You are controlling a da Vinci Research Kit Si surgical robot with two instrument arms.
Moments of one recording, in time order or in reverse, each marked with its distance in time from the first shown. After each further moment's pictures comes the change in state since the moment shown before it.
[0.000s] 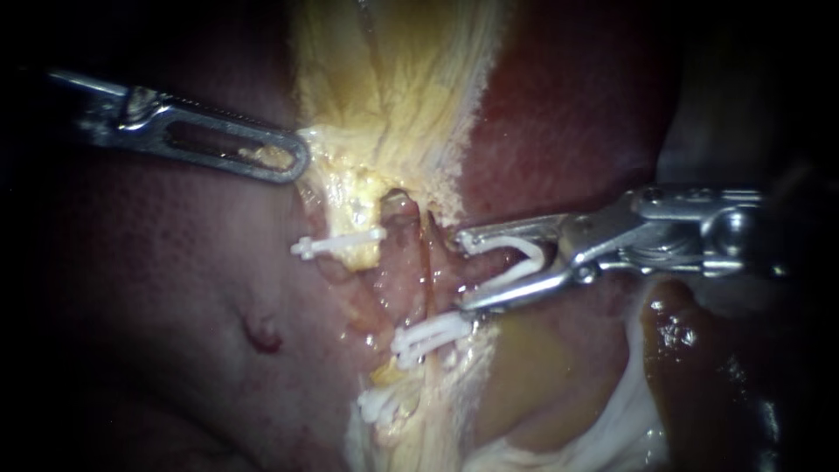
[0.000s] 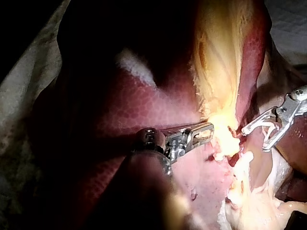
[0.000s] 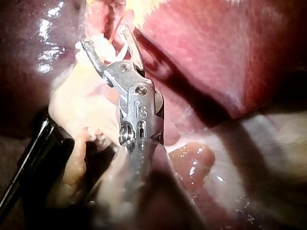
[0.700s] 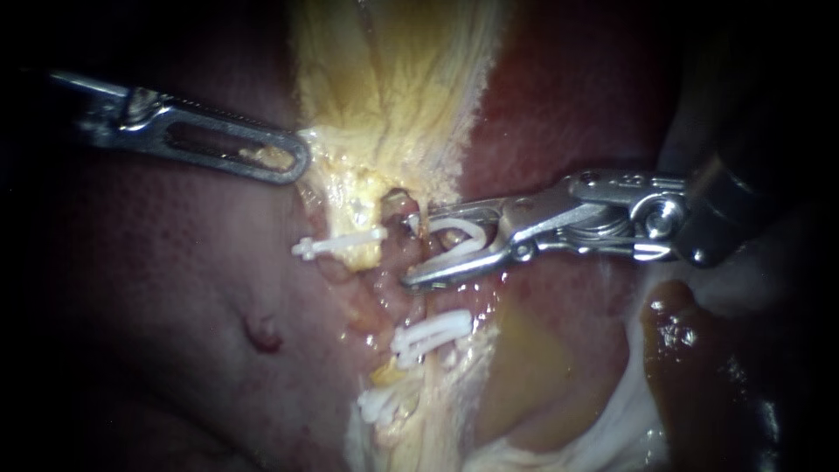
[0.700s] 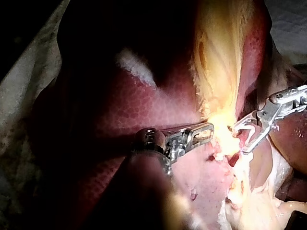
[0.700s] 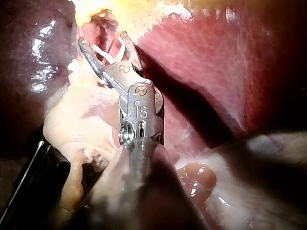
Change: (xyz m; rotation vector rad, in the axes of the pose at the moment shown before) right arm 0.000 0.003 0.004 -0.034 0.021 0.007; left arm 0.000 0.000 0.000 0.000 0.000 0.001
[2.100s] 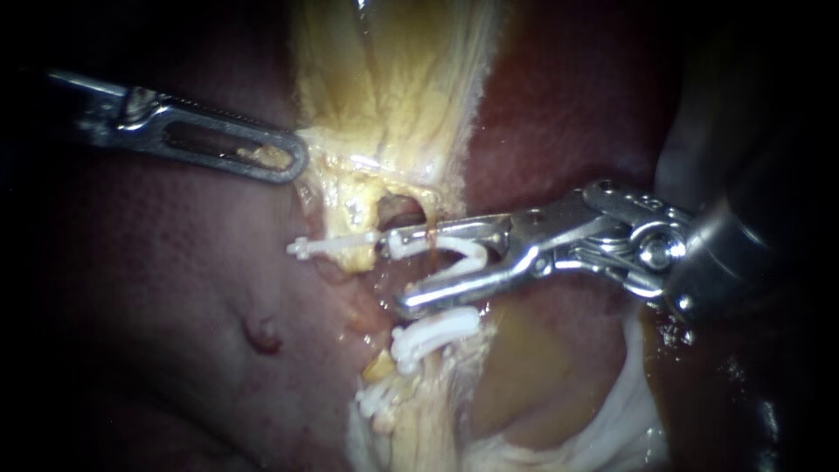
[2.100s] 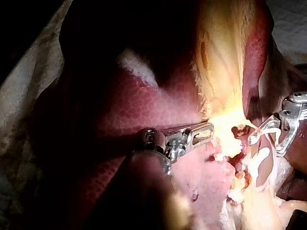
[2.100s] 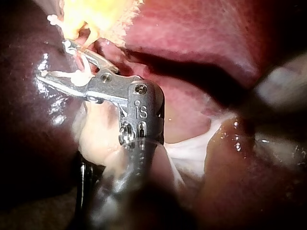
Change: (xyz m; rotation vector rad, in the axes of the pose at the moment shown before) right arm 0.003 -0.004 -0.001 0.322 0.235 0.123; left arm 0.000 0.000 0.000 0.001 0.001 0.001
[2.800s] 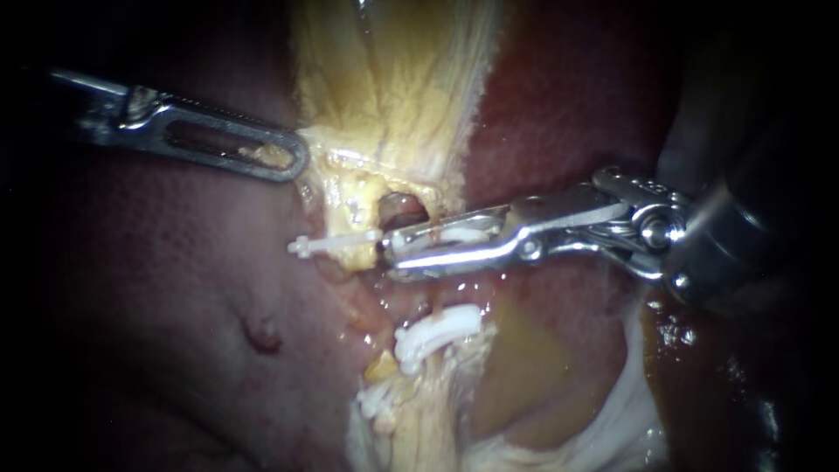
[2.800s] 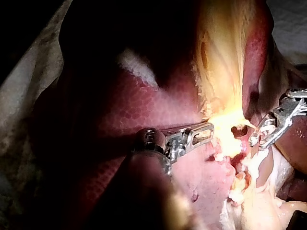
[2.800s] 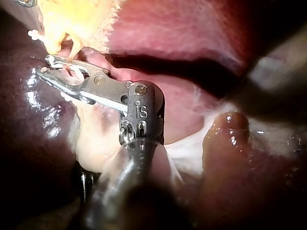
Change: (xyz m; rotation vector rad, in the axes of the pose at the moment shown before) right arm -0.001 0.001 -0.002 -0.039 0.024 0.075; left arm 0.000 0.000 0.000 0.000 0.000 0.000
